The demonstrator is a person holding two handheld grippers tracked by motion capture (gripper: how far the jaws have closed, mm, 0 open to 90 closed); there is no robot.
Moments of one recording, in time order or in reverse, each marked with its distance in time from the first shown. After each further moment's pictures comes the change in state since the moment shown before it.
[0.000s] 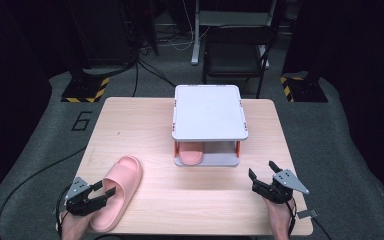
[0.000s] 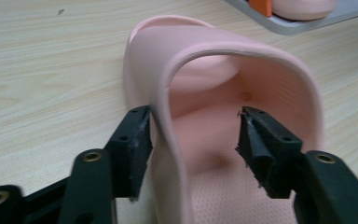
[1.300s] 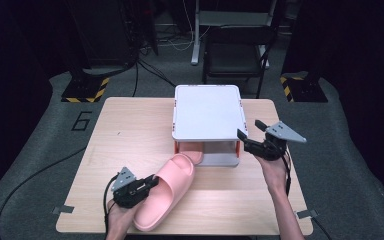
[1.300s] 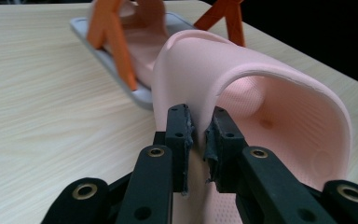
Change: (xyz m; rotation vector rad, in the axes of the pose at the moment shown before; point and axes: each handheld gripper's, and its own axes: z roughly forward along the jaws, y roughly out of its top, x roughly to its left) left arm -0.123 0.066 0.055 -0.067 -0.224 0.012; right arm 0.004 0.128 0.054 -0.049 0.186 -0.010
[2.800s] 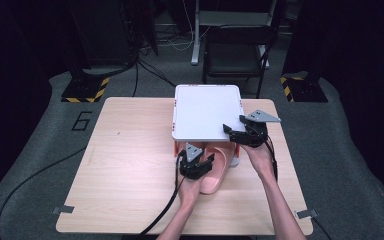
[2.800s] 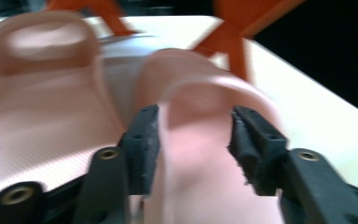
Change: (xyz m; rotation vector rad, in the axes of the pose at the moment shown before) left arm -0.065 0.046 0.165 -0.054 0.102 -0.013; right arm -0.004 -0.002 0.066 0.169 0.056 -0.012
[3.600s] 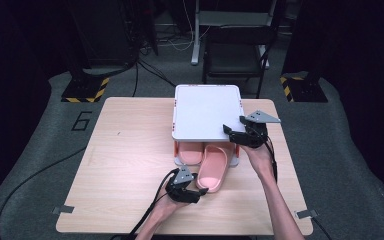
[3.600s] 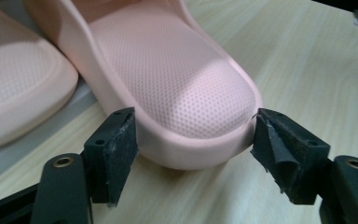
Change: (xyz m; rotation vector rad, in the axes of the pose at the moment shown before) left arm 0.013 -0.046 -0.036 0.215 -0.298 0.251; right arm 0.002 -0.001 -0.001 -0.003 -0.006 0.005
